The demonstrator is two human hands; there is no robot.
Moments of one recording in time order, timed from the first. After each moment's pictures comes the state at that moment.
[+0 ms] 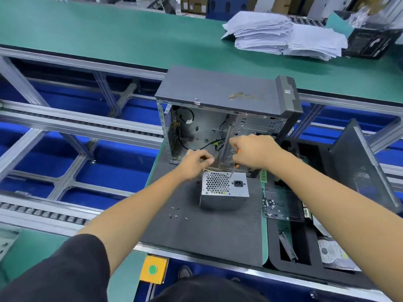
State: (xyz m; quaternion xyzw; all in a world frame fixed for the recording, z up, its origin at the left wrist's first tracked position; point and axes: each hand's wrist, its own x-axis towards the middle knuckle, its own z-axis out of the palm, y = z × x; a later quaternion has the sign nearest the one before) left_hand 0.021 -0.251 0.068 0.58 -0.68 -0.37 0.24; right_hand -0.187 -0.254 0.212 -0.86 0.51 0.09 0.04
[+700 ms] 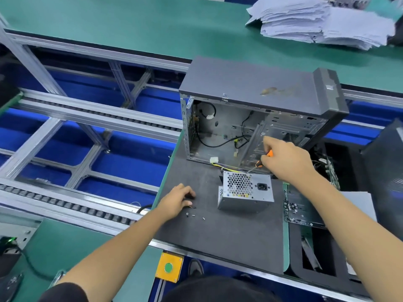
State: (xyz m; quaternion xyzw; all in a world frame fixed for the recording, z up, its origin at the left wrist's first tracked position) left_hand 0.121 -0.154 -0.022 0.64 -0.67 -0.37 0.09; right_hand -0.192 -0.252 0.167 -0.78 0.62 -0.05 0.08
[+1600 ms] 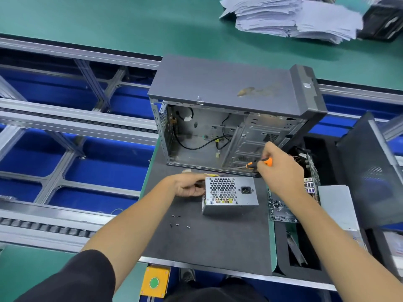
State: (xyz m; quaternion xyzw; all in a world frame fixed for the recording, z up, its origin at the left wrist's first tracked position) left_hand 0.037 -0.270 0.004 0.50 -0.17 -0.83 0.17; right_hand -0.220 -0.236 0.139 -0.67 0.71 -0.19 0.12
